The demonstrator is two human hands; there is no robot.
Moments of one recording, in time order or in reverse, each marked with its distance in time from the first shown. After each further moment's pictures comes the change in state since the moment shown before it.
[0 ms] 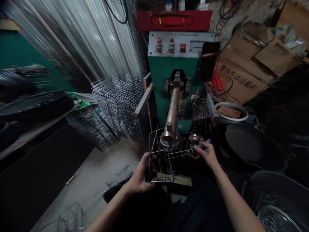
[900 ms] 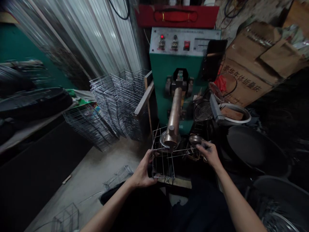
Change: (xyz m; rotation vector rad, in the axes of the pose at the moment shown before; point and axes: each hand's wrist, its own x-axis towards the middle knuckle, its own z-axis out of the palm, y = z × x) left_hand 0.034 -0.002 0.000 -0.045 0.028 0.065; right_hand 0.020 0.012 -0.003 -0.038 0.026 0.021
